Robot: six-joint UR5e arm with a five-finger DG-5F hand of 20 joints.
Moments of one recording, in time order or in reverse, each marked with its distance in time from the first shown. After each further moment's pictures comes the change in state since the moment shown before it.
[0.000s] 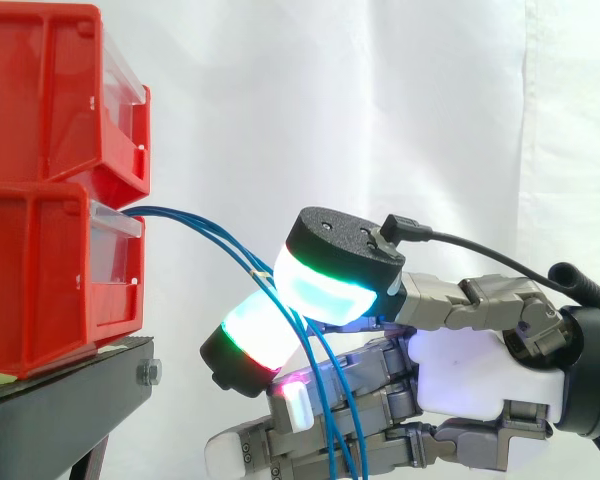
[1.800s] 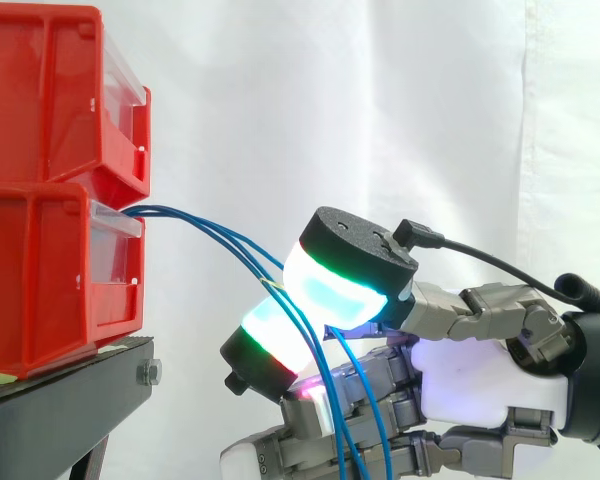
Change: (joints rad) arm 0.001 0.000 -0.001 -0.018 0.003 0.025
